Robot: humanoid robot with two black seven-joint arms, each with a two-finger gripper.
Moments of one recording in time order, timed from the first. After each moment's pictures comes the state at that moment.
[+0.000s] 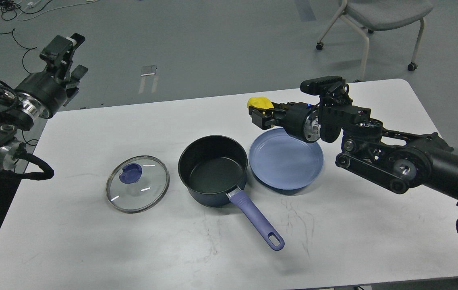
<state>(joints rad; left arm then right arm) -1.01 0.70 -0.24 -0.83 0.43 -0.11 -0.49 0.88 -0.24 0.43 1.12 -1.64 0.10 -0.09</state>
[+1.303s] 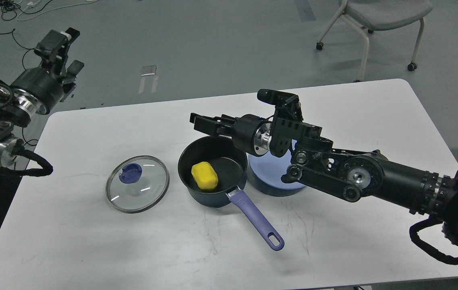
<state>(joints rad) -1.02 0.69 -0.28 -0.84 0.41 -0.11 -0.49 0.90 -0.05 0.45 1.07 -1.40 -0.06 -0.09</state>
